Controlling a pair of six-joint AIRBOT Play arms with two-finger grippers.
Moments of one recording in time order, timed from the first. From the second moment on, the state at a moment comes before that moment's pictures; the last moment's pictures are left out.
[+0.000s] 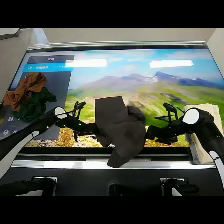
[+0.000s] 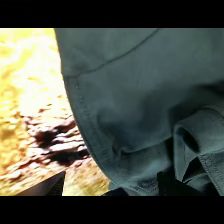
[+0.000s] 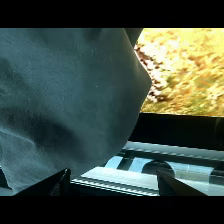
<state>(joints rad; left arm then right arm) -0.34 -1.43 0.92 0.89 -1.02 -1.44 0.06 -1.01 0.83 -1.17 1.36 1.67</state>
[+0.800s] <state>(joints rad) -0.36 -1.44 0.92 0.88 -1.00 -1.44 0.06 -1.01 0.82 -1.16 1.33 1.67</state>
